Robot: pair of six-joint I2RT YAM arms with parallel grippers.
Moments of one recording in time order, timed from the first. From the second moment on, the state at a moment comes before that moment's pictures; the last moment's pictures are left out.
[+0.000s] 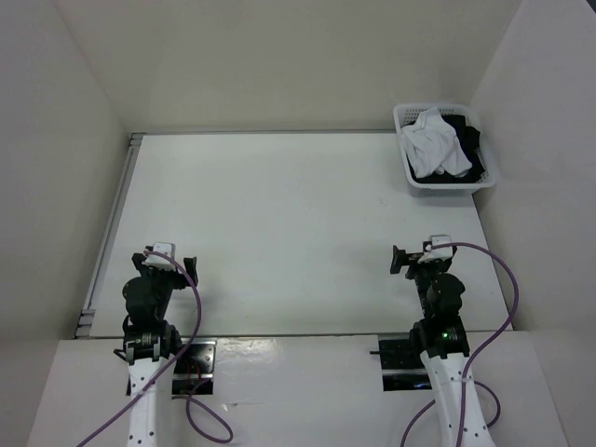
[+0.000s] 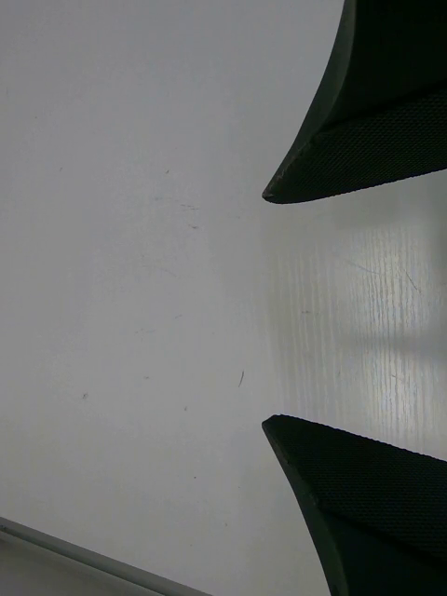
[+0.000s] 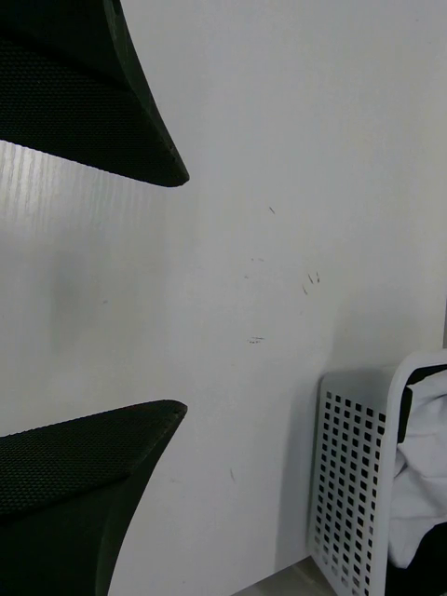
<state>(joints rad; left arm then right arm) 0.19 0.01 0.04 -0.20 0.22 0.10 0.05 0.01 0.04 -0.09 0.03 -0.04</state>
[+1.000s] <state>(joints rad) 0.19 0.01 0.04 -0.20 0.22 0.10 0.03 0.26 0.73 0.03 0.12 -0.19</state>
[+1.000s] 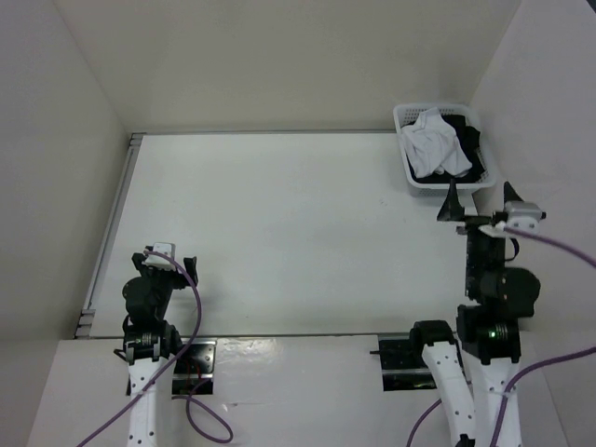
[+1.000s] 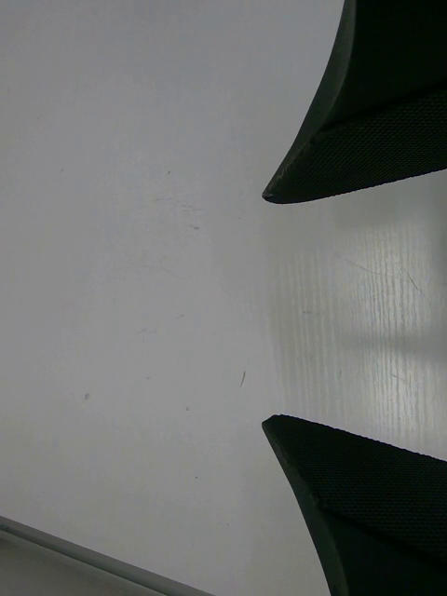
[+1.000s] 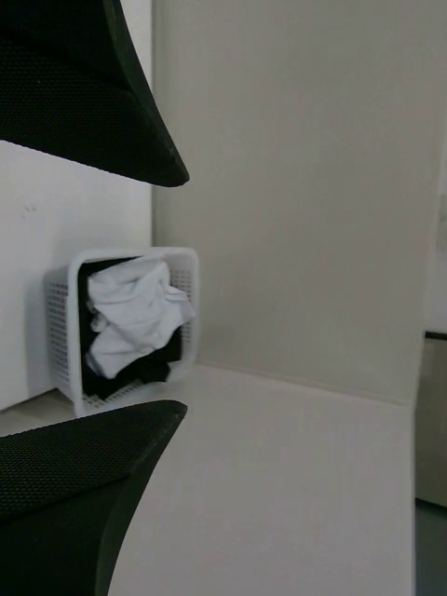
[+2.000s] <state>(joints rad) 0.19 0.77 1.22 -0.35 0.05 -0.06 -0.14 1.33 1.32 -0.62 -0.05 -0.09</state>
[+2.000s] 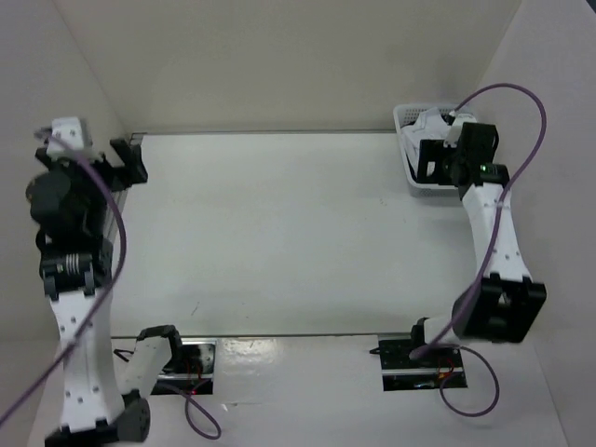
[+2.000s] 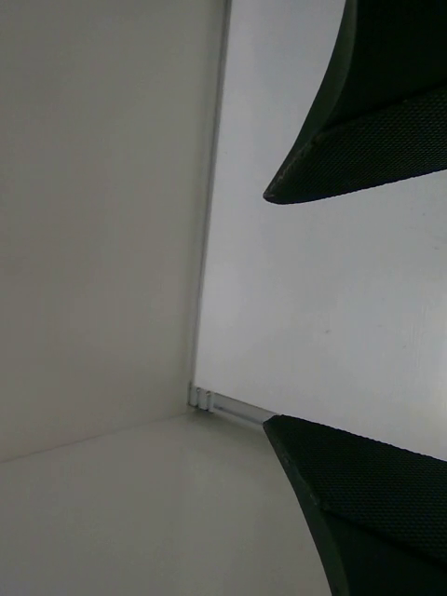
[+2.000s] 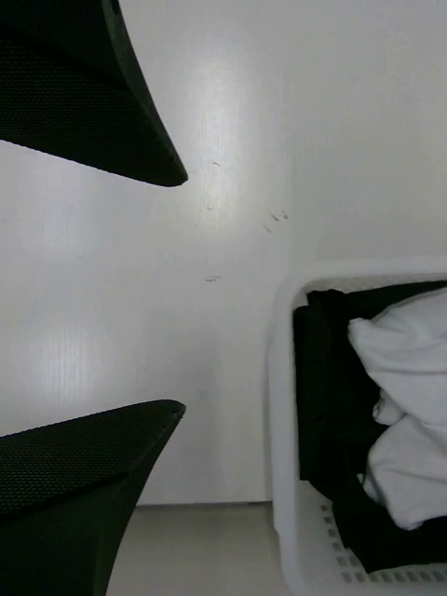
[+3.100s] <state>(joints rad) 0.22 1.30 1.19 -0.56 0.21 0.01 -0.20 2.15 1.99 -0.52 0.21 -0.13</state>
